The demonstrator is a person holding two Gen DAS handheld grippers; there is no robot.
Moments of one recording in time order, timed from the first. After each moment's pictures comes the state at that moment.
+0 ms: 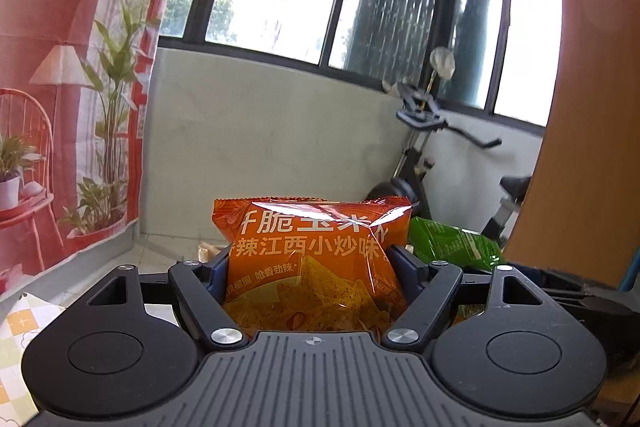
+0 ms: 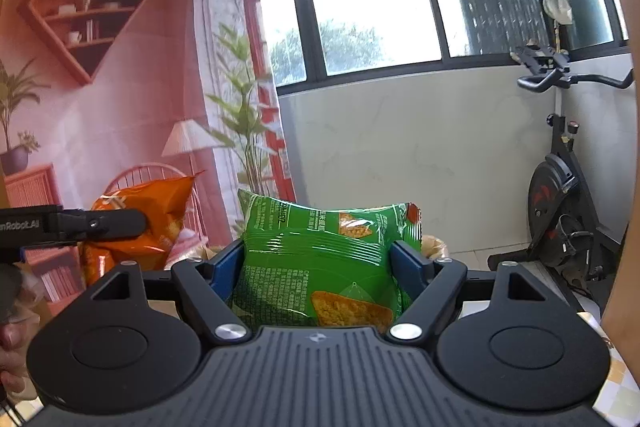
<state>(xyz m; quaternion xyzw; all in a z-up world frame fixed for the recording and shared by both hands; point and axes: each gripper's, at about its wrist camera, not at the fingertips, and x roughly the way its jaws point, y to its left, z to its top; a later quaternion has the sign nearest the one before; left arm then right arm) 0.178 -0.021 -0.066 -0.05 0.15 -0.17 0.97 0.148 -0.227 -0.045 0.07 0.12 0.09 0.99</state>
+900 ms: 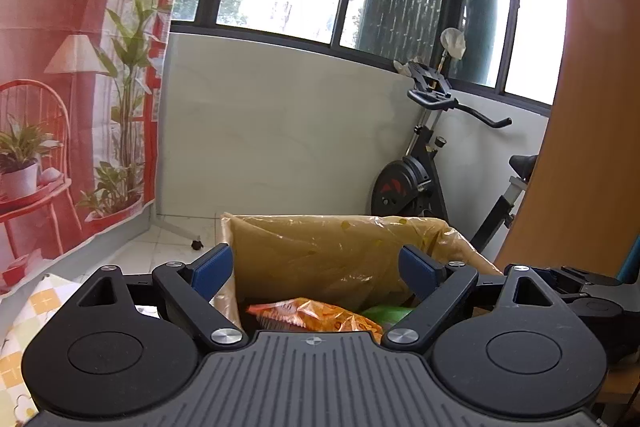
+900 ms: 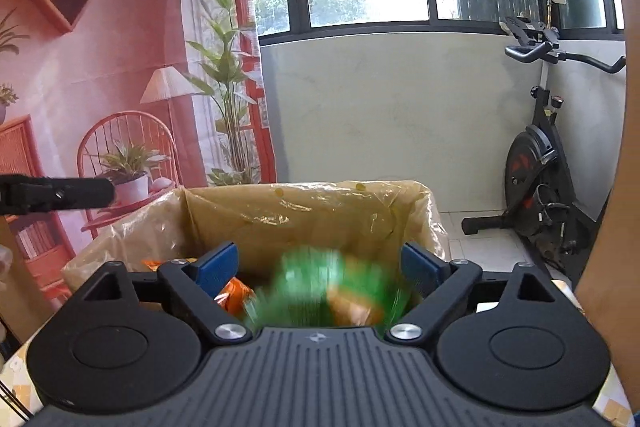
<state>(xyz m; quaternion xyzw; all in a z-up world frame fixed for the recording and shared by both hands) 0.158 -0.001 -0.052 -0.05 0.18 -0.15 0.97 0.143 -0.216 -0.062 0.04 0.19 0.05 0.98</state>
